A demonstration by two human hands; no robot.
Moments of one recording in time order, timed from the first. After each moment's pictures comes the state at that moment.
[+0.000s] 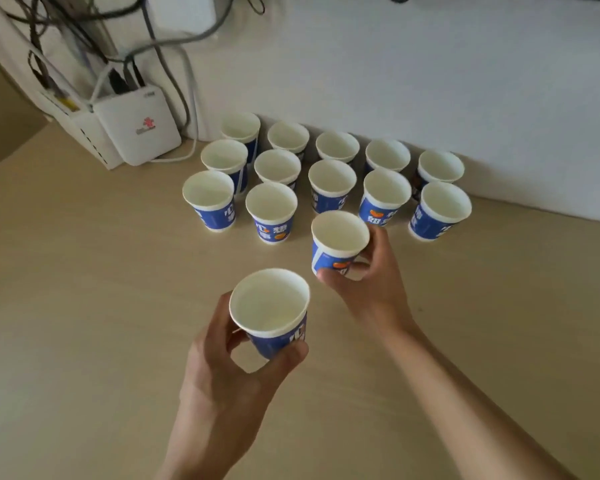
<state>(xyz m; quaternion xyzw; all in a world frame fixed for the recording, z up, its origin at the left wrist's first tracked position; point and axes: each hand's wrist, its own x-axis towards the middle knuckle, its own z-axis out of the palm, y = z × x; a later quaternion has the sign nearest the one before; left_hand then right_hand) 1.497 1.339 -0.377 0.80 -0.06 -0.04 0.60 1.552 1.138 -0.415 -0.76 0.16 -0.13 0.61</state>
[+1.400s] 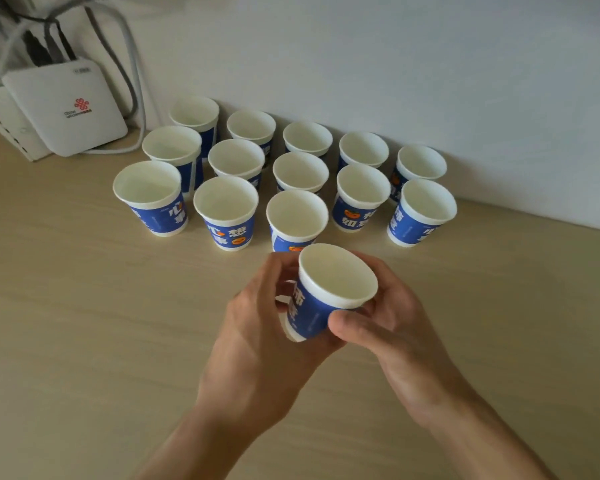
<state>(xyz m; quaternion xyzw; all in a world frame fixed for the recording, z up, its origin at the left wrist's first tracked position) 1.545 1.265 -0.390 0.81 -0.18 -0.07 0.55 1.502 1.102 -0.397 -0.69 0.06 -0.02 0.73</state>
